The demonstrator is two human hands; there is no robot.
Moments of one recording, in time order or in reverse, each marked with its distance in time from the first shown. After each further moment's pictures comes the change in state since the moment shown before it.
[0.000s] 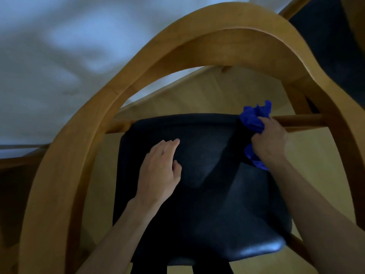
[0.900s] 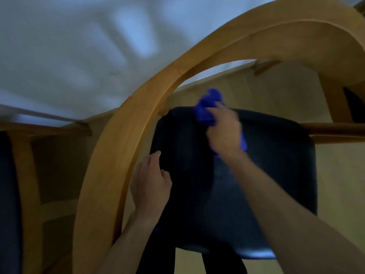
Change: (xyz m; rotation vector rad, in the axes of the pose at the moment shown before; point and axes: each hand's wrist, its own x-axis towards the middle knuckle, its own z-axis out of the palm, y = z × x) left_hand -0.078 -0.066 -0.009 -0.022 0.142 -0.459; right_hand -0.076 -0.147 0.074 0.115 -0.156 -0.438
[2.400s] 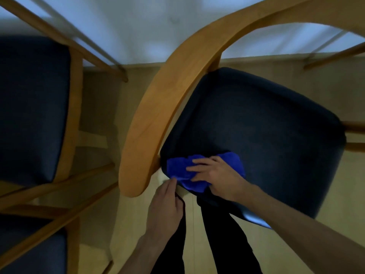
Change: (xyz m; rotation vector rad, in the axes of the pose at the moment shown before) left_hand -0.206 -0.054 0.029 -0.191 -0.237 -0.207; right_hand -0.186 0.028 0.028 -0.333 -0.954 -1.000
